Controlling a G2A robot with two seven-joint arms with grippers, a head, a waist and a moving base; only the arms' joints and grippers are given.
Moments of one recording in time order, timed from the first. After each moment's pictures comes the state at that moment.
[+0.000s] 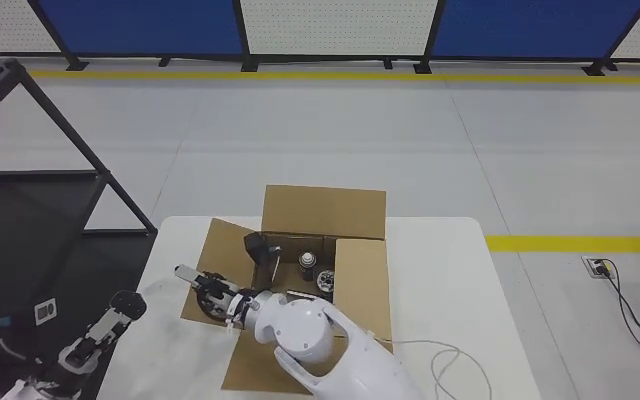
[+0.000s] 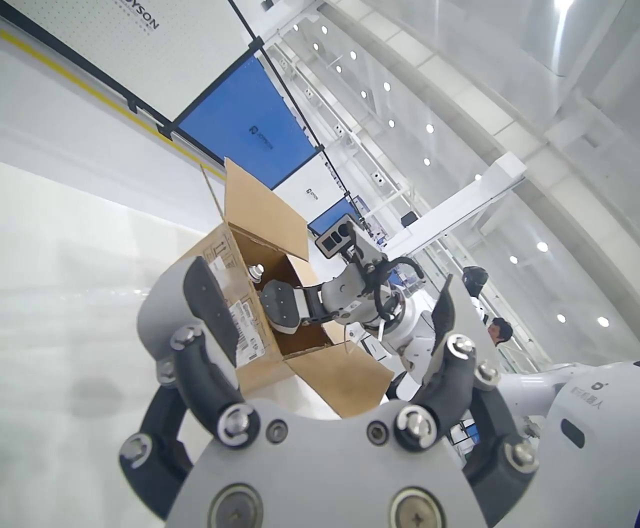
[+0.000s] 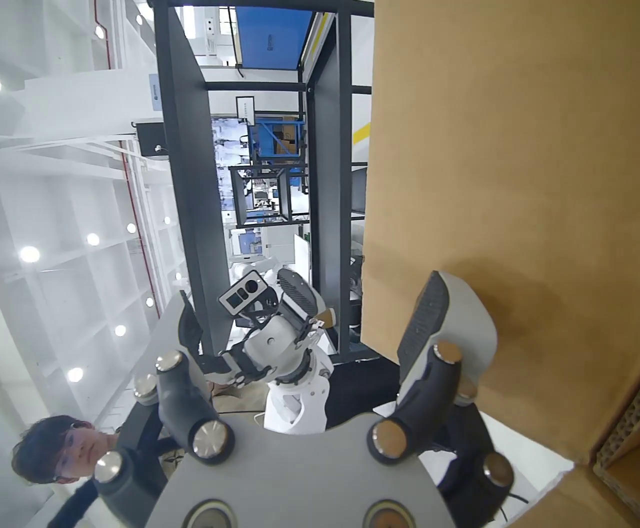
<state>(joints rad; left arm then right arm) 1.56 -0.89 -1.85 -1.62 -0.41 -0.78 -0.58 -0.55 -1.71 0.64 -1.19 0.25 0.25 0.22</state>
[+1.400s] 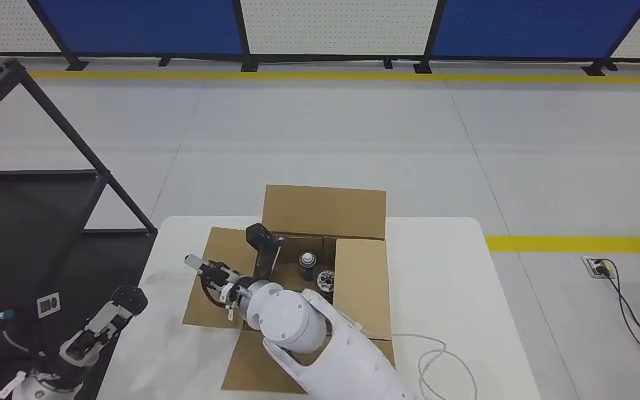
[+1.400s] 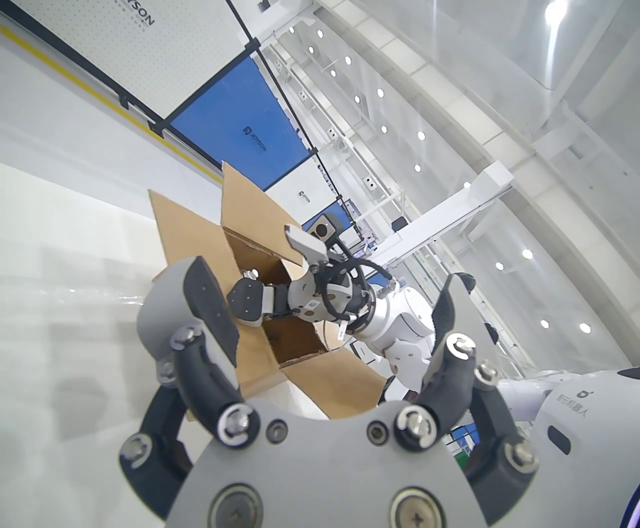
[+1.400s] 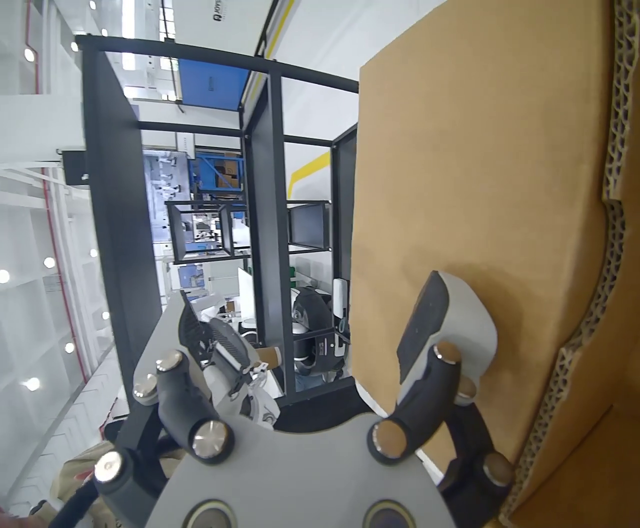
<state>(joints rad) 1.50 -0.91 -1.84 -1.58 -0.47 -0.76 -0.66 -0.55 -1.79 0.73 -1.10 0.06 0.31 0.20</state>
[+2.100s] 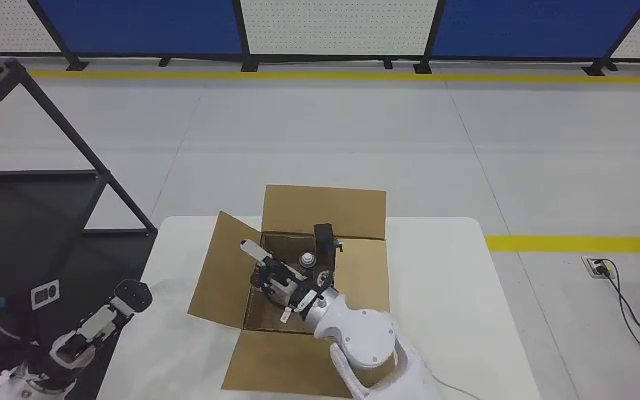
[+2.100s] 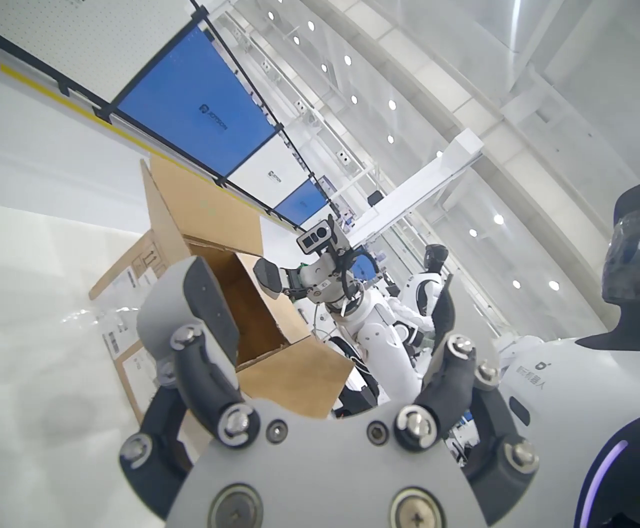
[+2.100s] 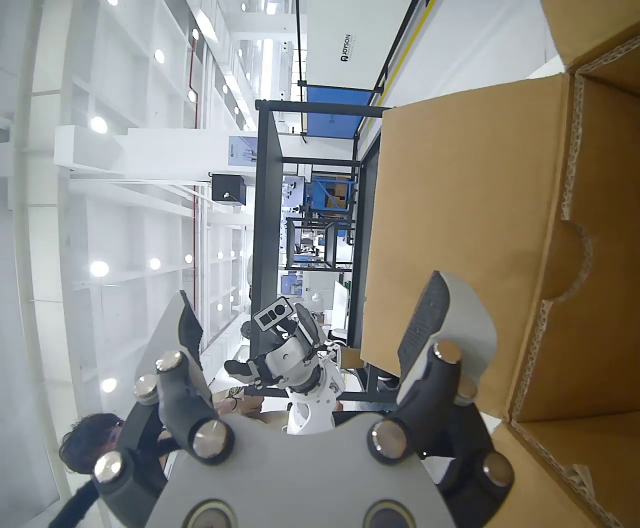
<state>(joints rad) 1.50 -0.90 -1.91 -1.74 -0.56 -0.70 -0.83 -0.91 -1.68 1.06 -1.52 -0.01 0.11 0.40</state>
